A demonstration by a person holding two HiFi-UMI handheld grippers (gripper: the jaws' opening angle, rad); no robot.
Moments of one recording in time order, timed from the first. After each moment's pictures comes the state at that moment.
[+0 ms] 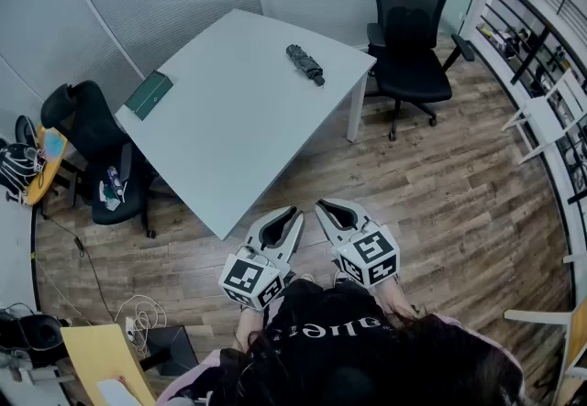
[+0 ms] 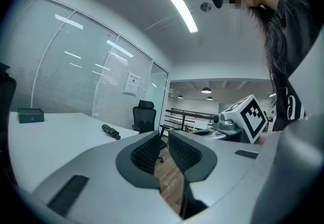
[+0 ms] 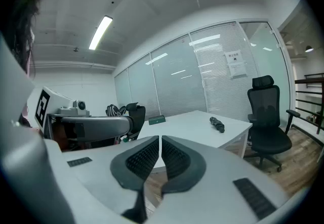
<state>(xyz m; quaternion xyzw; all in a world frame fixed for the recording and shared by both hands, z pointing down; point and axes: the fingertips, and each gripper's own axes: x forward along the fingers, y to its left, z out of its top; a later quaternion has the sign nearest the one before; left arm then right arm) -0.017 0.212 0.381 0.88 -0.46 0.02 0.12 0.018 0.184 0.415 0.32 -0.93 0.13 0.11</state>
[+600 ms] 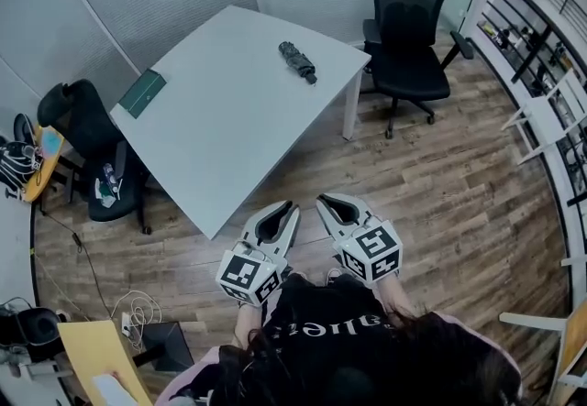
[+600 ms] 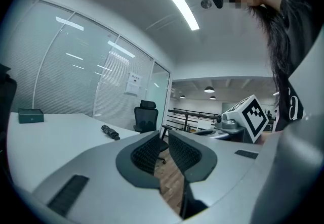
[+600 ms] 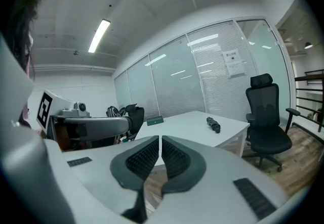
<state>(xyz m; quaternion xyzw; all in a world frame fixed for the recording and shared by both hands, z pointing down) 0.010 0.188 0.384 0.87 -0.48 0.02 0.11 0.055 0.160 0.417 0.32 -0.93 0.14 0.10</state>
